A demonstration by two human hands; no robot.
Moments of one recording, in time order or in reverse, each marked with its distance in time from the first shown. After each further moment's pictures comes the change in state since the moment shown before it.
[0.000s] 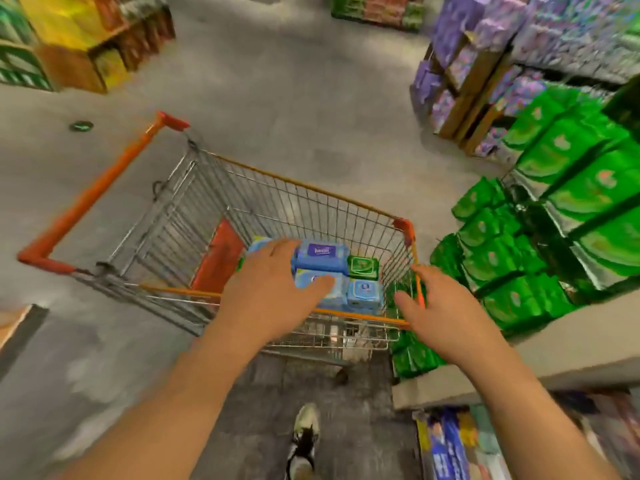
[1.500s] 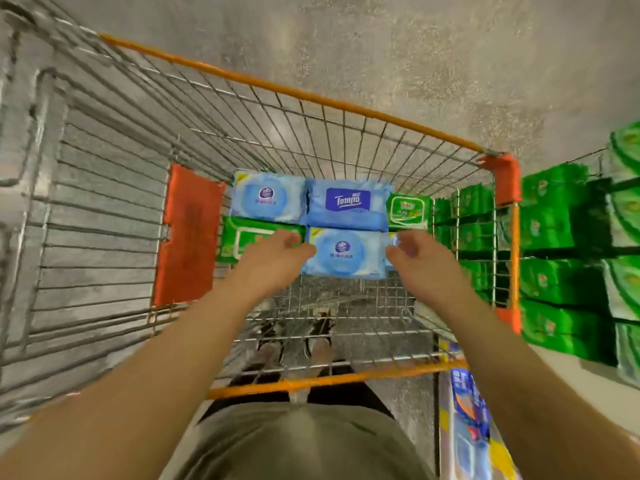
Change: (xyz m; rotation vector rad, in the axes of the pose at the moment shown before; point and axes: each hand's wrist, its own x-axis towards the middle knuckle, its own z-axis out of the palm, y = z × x) left_hand 0.292 -0.143 0.145 -0.224 -0.657 -0.493; right_hand 0.295 -0.005 0.170 0.280 -0.381 0.402
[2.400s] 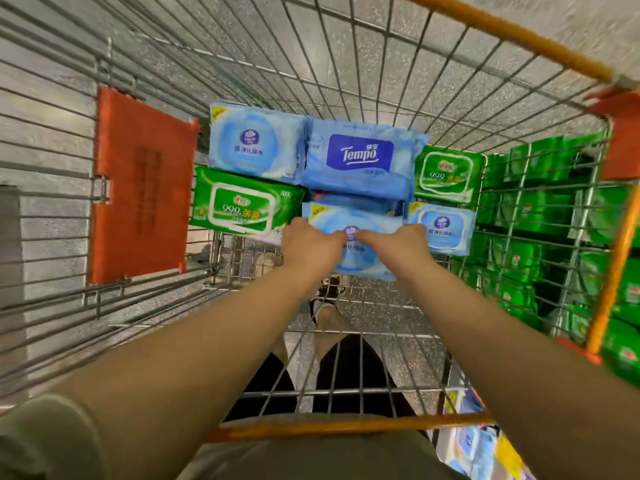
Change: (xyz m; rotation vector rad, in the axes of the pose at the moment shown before) left_hand 0.130 -0.020 0.146 -0.395 0.257 -0.332; right_hand 0.139 0.066 0.113 0.390 -0.112 0.396
